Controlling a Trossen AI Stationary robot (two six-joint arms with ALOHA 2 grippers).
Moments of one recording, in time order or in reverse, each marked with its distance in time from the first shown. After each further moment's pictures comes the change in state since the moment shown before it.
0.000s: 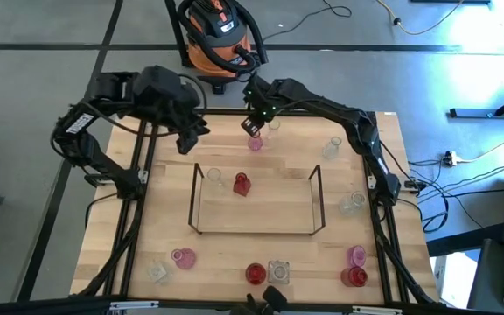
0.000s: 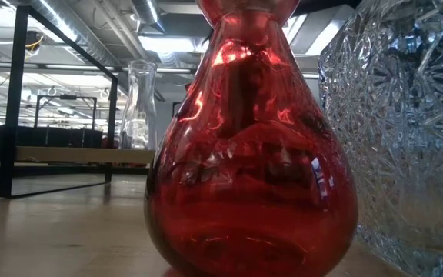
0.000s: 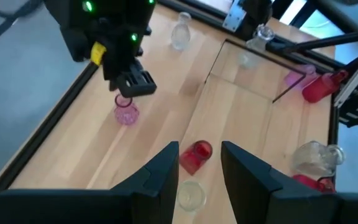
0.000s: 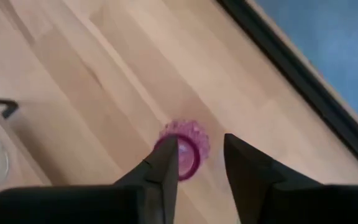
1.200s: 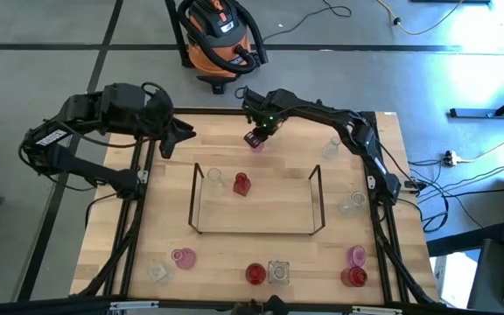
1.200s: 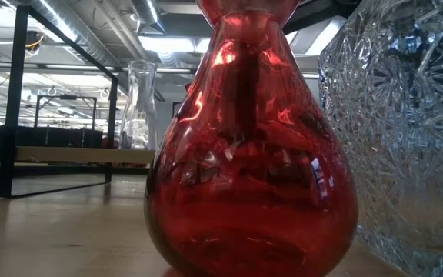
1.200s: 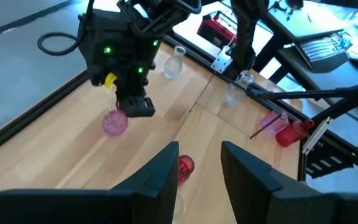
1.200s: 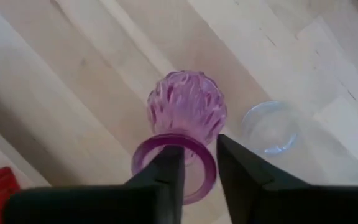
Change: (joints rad) left arm -0.024 -0.394 -0.543 0.381 -0.038 -0.187; right arm 0.008 0.049 -0.122 -0.044 -0.093 0.054
